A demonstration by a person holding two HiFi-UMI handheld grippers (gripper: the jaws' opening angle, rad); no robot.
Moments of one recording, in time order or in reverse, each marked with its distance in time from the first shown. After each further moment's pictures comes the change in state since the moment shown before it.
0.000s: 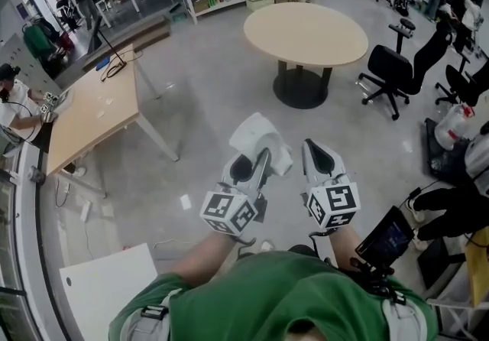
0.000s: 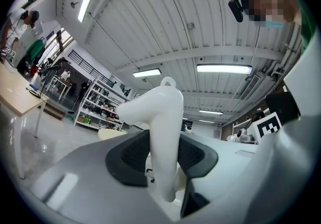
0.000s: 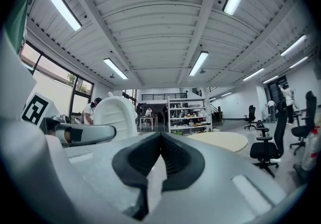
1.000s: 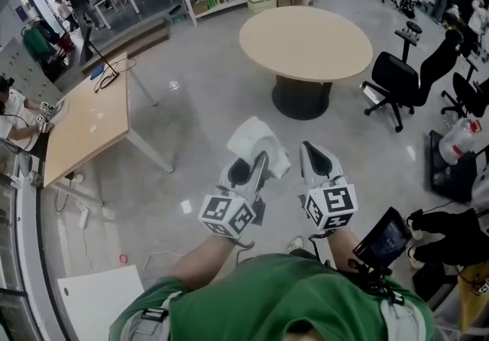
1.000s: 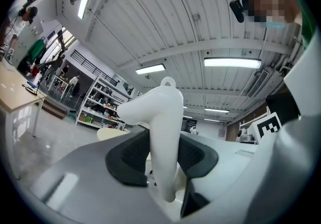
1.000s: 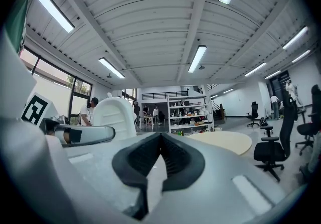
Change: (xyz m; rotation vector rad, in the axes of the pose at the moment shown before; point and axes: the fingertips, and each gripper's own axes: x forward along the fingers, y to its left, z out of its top) left arm 0.131 0.025 -0.014 -0.002 0.017 0.047; right arm 0.091 -0.105 0.003 0.021 0.014 0.030
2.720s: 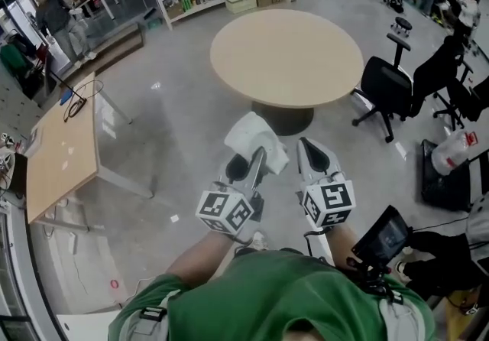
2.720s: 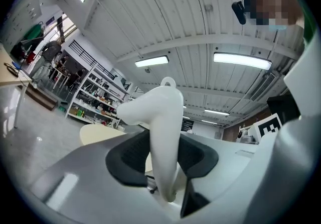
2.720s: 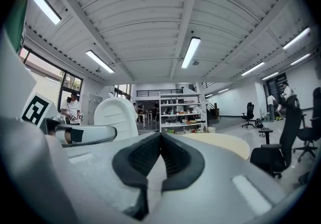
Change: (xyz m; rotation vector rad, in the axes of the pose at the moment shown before) left arm 0.234 0.057 -0.025 -0.060 0.019 -0.053; right arm 0.160 -0.168 0.002 -0.012 0.032 -0.059
